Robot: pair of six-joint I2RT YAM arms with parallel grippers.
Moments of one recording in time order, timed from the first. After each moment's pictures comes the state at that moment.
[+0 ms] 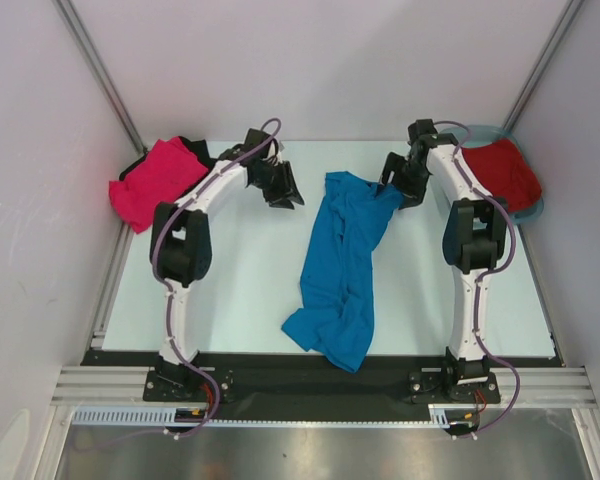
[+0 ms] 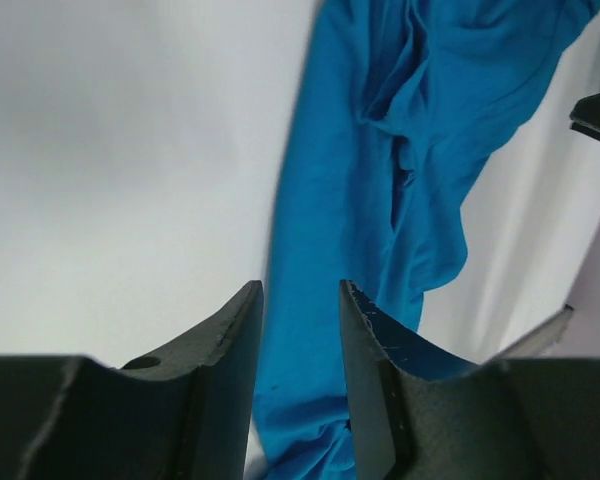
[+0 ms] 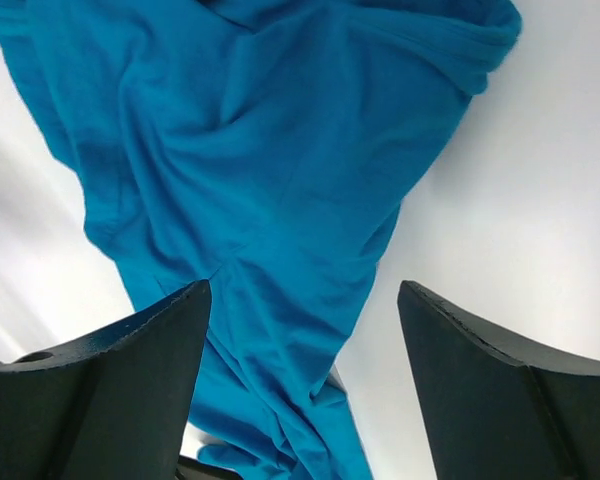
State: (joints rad) left arm -0.34 2.14 1.87 -0.74 0.37 -0.54; right arm 0.11 2.29 2.11 -1.01 -0.23 0.47
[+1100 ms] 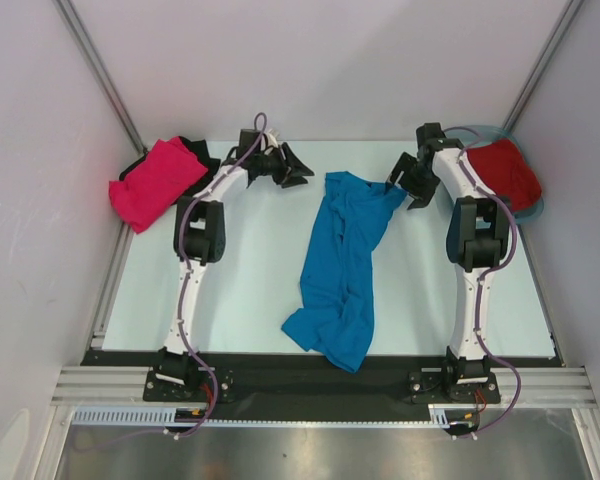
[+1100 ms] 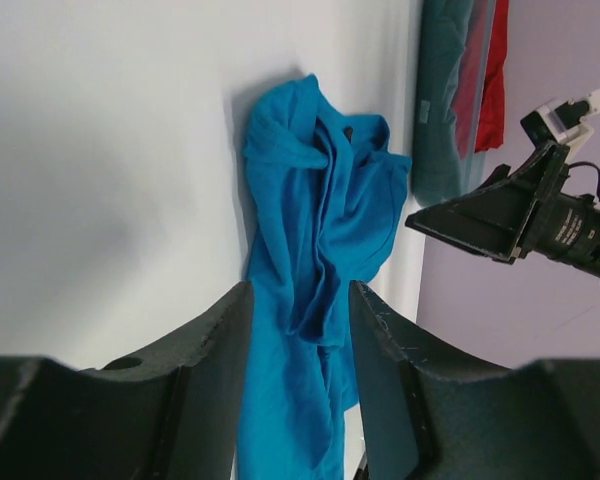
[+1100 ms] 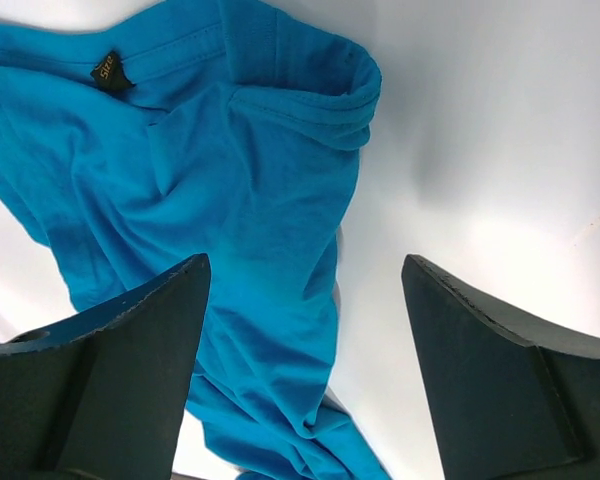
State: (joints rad) left arm -0.22 2.63 2.24 -0.24 0.81 -0.83; right arm 0.07 2.30 2.05 -0.91 -0.14 0.60
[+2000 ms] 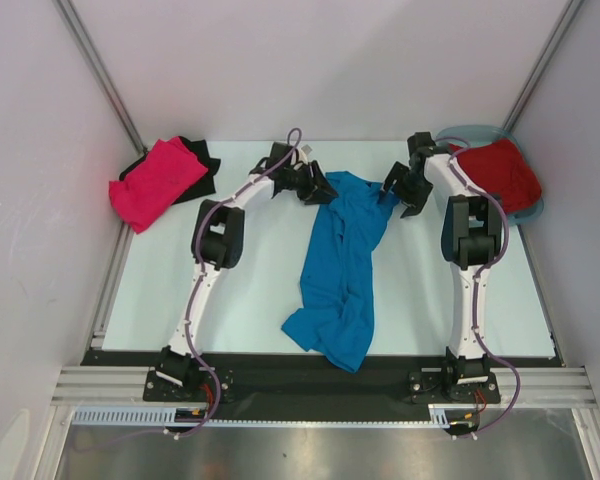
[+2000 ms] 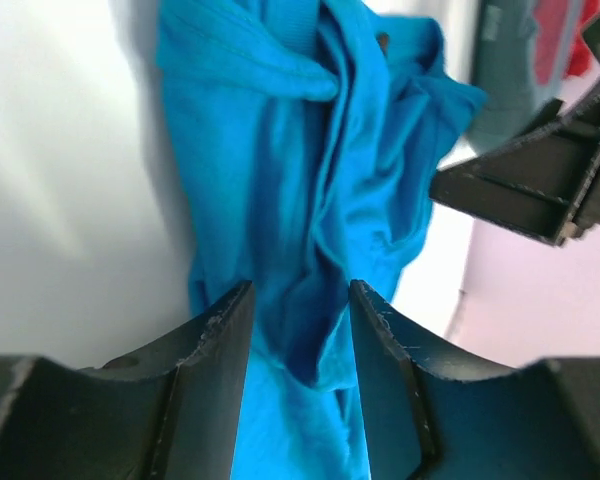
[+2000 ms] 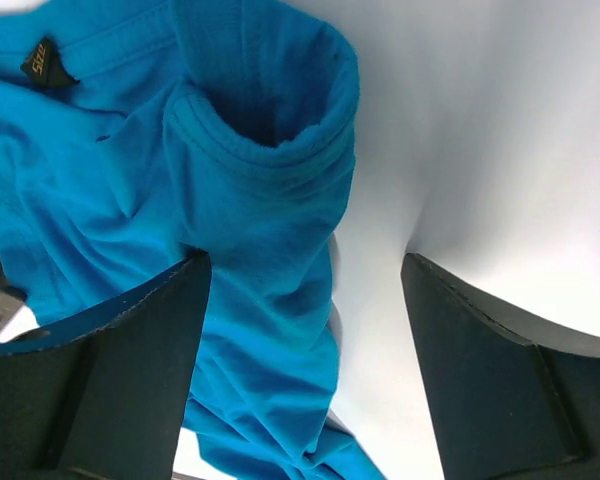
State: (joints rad) left arm -0.36 2.68 2.24 -0.28 0.77 -0.77; right arm 0.09 2.35 2.01 -0.88 -0.15 0.62
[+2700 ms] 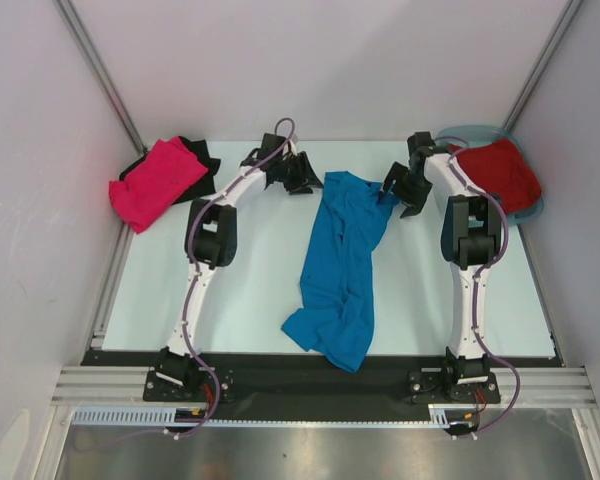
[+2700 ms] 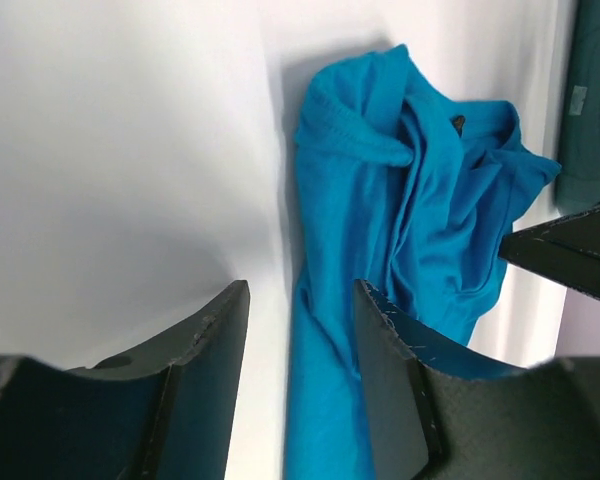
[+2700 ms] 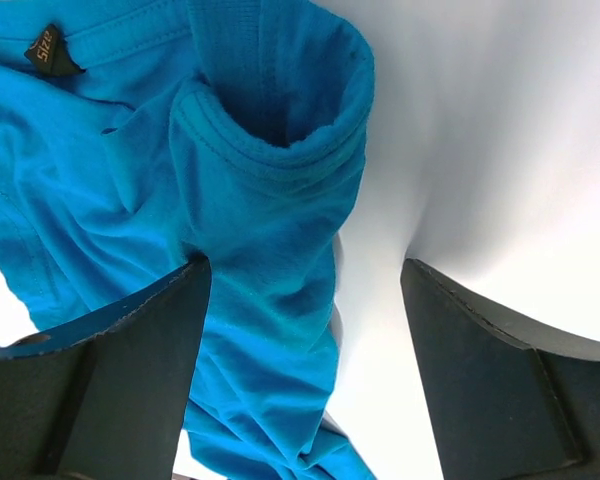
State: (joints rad) left arm -0.33 2.62 2.26 -0.41 0.53 -0.60; right arm 0.09 2.36 2.02 -0.89 -0.17 0.59
